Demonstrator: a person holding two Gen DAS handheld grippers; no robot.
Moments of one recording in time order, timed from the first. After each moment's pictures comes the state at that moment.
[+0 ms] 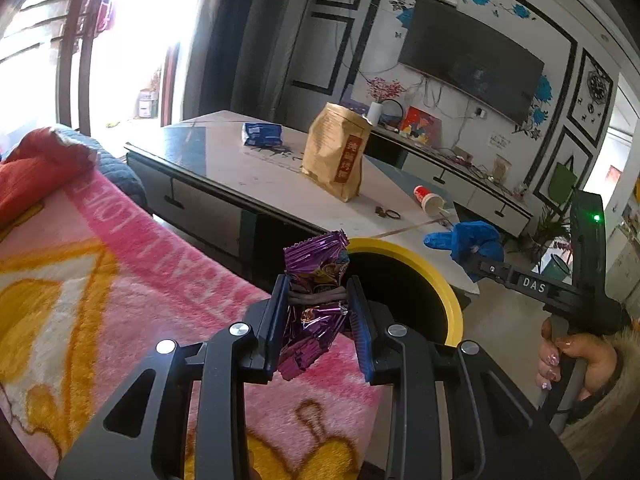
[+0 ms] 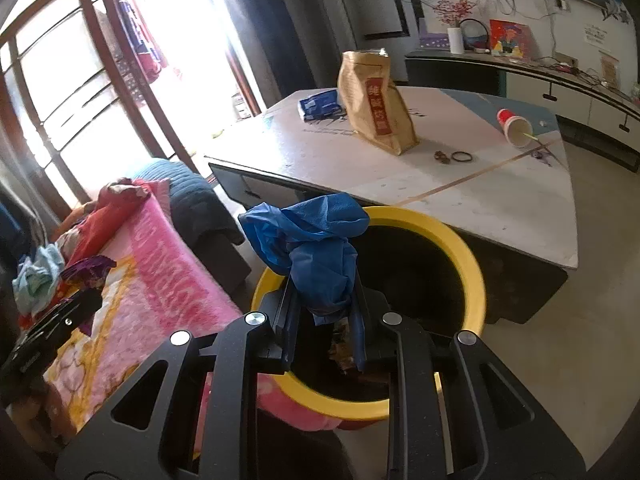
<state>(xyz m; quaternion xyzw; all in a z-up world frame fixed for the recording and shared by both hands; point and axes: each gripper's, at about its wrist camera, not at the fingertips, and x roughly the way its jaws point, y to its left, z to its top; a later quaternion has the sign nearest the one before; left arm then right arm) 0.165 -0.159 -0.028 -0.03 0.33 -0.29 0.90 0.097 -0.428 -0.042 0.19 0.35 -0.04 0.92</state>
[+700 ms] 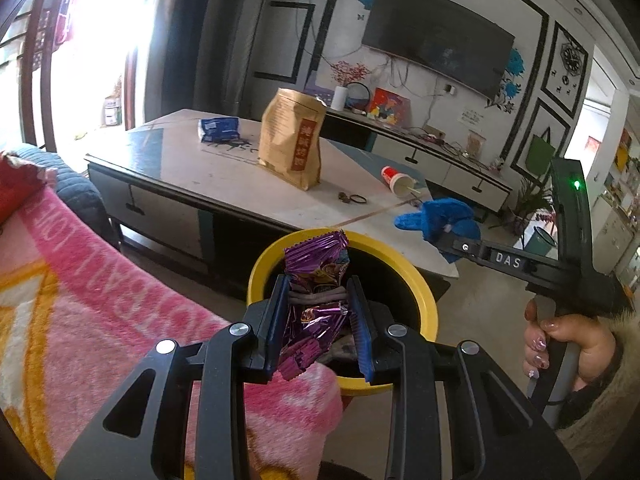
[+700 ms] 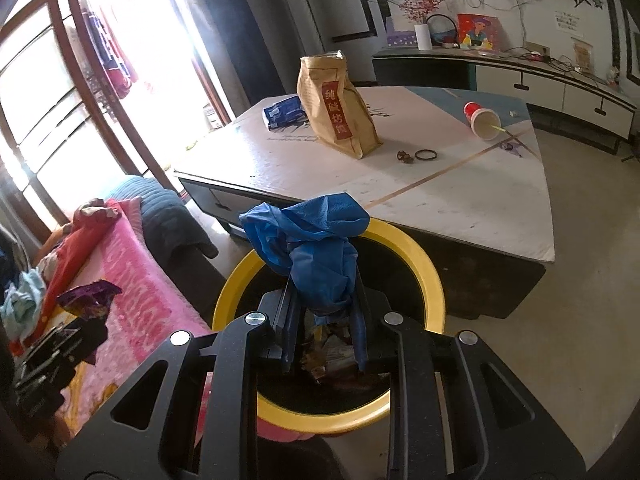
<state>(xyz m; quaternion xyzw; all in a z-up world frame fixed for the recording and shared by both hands) 0.166 -0.224 -0.042 0.00 0.33 -0.34 0.88 0.099 -0.466 -0.052 0.20 0.35 -0.08 0.91</state>
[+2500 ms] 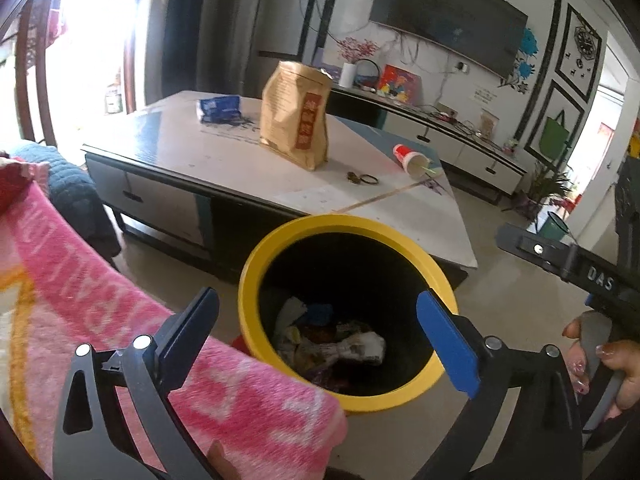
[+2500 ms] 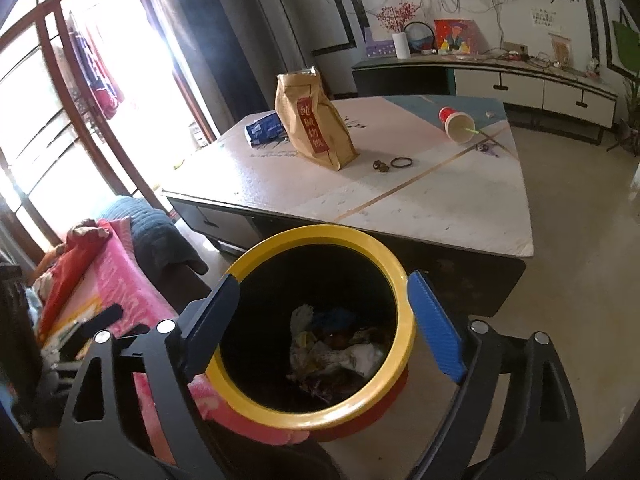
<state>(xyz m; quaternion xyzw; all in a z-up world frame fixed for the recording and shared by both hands) 0.198 -0.259 -0.059 0.03 0.36 -0.31 0.88 0.073 -0.482 -0.047 0.21 0.33 -0.12 0.91</state>
